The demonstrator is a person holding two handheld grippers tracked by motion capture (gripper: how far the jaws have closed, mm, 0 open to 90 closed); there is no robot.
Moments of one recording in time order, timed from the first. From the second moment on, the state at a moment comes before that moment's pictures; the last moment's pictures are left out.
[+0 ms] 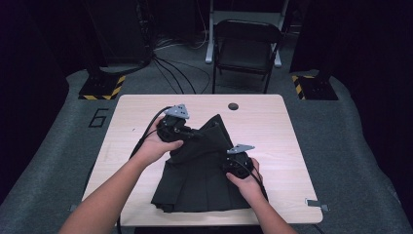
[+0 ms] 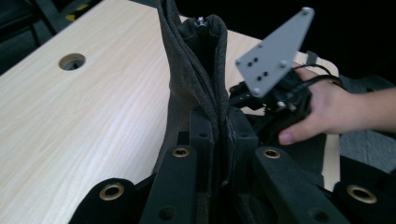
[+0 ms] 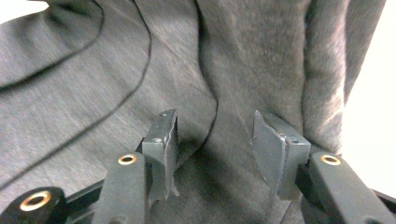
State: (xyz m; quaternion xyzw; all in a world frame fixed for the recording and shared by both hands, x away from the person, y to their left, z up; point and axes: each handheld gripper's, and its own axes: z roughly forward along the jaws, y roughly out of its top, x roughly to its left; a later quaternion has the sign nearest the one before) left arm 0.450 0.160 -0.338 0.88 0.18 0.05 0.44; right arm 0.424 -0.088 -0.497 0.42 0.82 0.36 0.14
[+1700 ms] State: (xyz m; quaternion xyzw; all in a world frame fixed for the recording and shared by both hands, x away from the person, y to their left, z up) left arm 0.385 0.157 -0.397 0.88 0.13 -0.03 0.46; right arm 0.374 -0.122 -0.488 0.41 0.82 0.38 0.12
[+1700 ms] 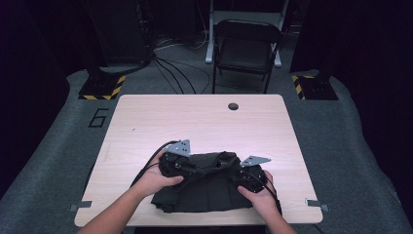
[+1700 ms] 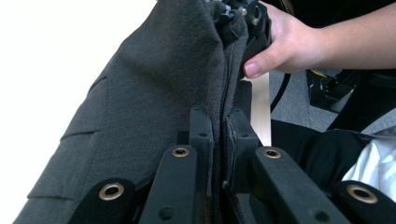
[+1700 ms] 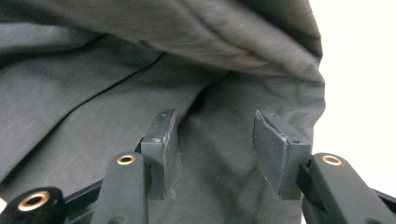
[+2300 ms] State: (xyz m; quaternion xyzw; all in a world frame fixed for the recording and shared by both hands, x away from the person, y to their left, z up) left arm 0.370 0.159 -0.435 0.87 0.15 -0.07 0.47; right arm 0.375 -0.125 -0.507 0.41 0.83 0.35 0.11
